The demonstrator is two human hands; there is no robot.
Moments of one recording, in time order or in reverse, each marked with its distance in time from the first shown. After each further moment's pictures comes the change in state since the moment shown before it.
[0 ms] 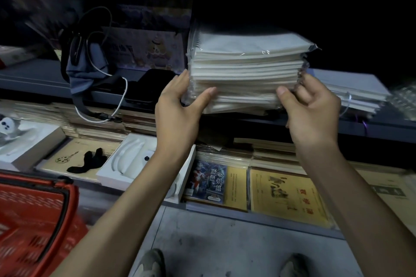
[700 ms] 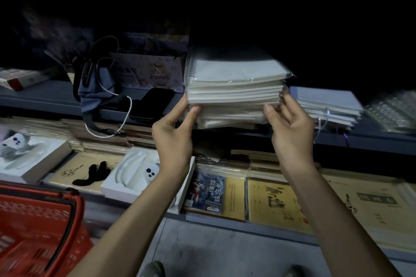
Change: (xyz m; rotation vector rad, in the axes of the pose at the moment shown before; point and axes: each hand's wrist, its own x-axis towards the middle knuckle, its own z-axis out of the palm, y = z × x) left_hand -0.019 0.015 0.011 -0.317 0.248 -0.145; right_hand -0.002 0.009 -0.002 0.143 -0.021 0.013
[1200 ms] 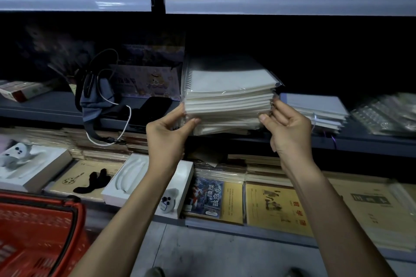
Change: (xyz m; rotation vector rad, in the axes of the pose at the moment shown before) left_hand 0.014 0.006 -0.012 0.063 -0.176 0.036; right_hand 0.014 0.000 -0.015 0.069 -0.016 0.060
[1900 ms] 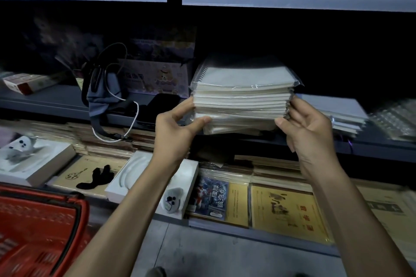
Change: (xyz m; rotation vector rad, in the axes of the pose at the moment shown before) left_hand 0.013 0.007 -0.010 0.026 -0.138 0.049; right_hand 0.000 -0.005 -0.007 -0.066 -0.131 -0.040
